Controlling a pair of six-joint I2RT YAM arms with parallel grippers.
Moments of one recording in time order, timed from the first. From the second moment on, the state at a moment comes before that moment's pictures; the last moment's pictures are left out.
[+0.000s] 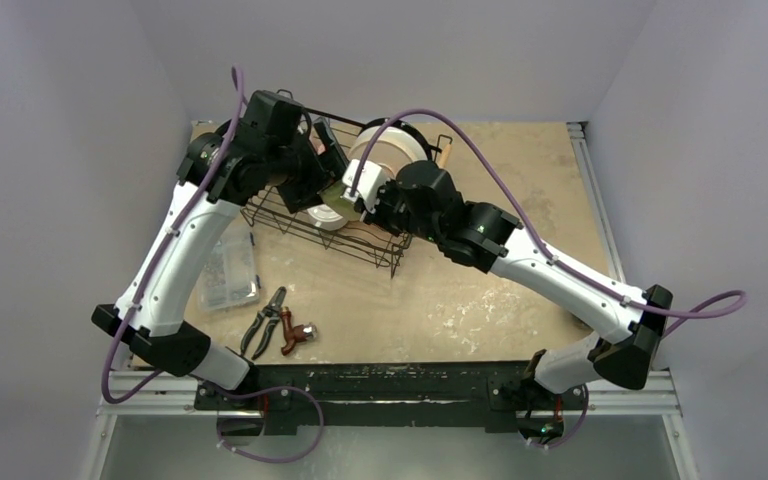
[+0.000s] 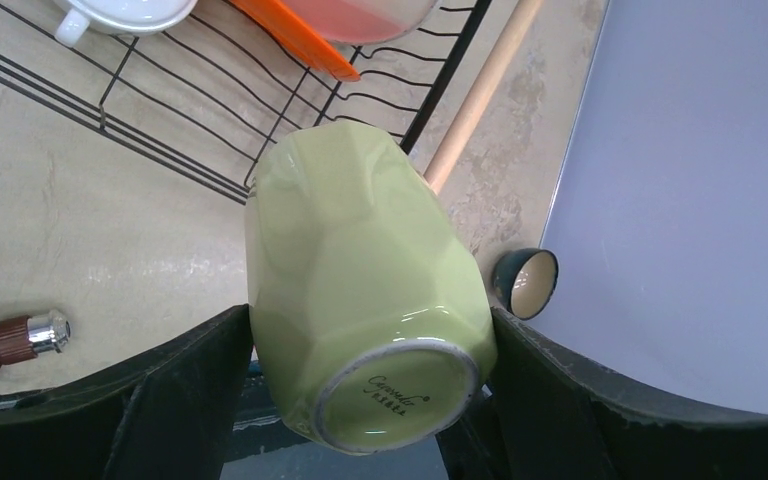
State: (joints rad) left arm -0.54 1.50 2.01 -1.29 0.02 -0.98; right arm 0.97 1.42 1.50 -0.46 0.12 -0.41
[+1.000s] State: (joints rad) left arm -0.51 1.43 1.83 -1.17 0.04 -1.03; right arm 1.03 1.44 1.47 -0.41 0.23 -0.50
